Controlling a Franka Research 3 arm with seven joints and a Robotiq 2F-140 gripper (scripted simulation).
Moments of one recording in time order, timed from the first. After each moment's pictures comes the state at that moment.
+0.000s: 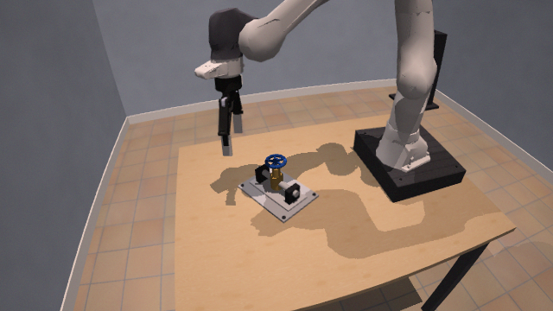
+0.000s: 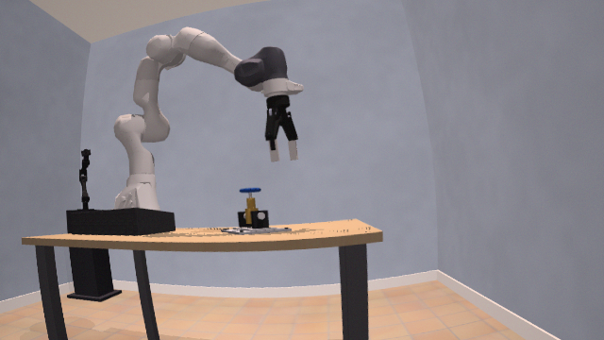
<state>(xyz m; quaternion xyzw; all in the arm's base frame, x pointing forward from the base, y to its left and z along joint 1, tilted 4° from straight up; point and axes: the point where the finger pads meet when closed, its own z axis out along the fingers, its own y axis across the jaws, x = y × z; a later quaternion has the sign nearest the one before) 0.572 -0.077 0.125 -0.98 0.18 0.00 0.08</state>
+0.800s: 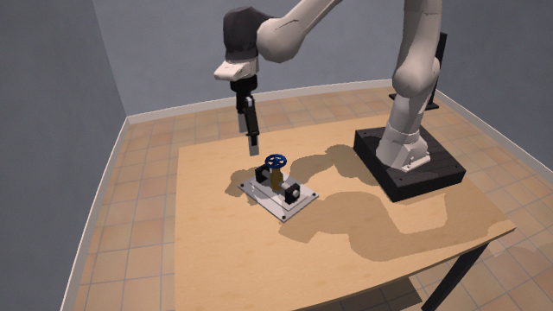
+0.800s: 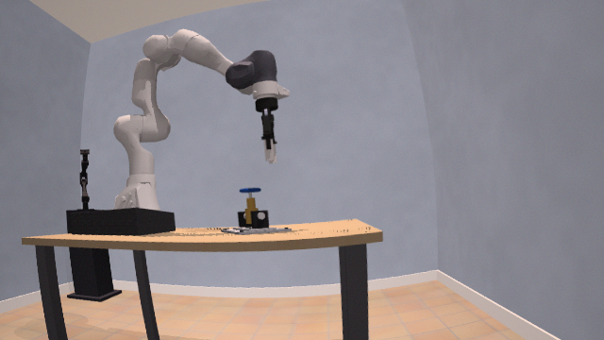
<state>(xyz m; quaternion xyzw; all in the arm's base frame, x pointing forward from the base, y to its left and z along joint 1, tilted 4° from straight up) 0.527 -0.064 0.128 -1.00 -0.01 0.00 0.06</state>
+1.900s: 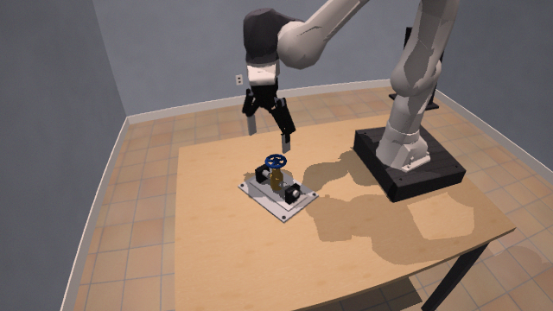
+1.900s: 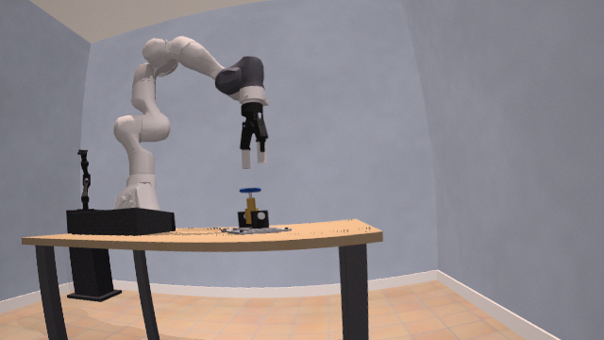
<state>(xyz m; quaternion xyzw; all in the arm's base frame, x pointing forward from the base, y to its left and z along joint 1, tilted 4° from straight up) 0.466 -0.056 0.123 -0.97 -0.25 0.02 0.03</state>
